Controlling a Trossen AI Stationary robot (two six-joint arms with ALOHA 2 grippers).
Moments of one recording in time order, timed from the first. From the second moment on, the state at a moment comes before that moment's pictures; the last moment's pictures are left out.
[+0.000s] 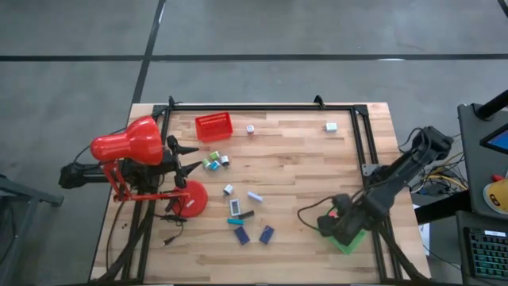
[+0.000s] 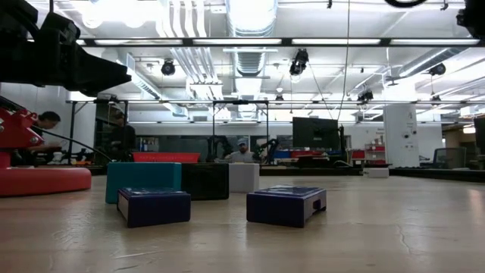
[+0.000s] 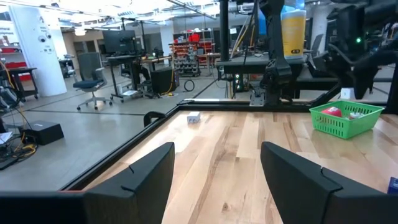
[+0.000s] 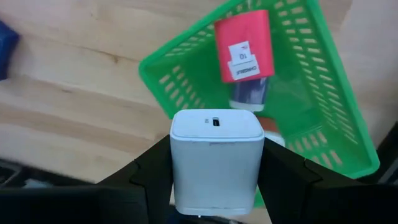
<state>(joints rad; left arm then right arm) 0.03 0.03 0.01 0.04 -0.25 0.09 0.75 1.39 0.99 -0.97 -0.01 2.16</state>
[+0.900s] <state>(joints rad) 0.03 0.03 0.01 0.04 -0.25 0.09 0.76 1.59 0.99 -0.97 -0.05 2.04</state>
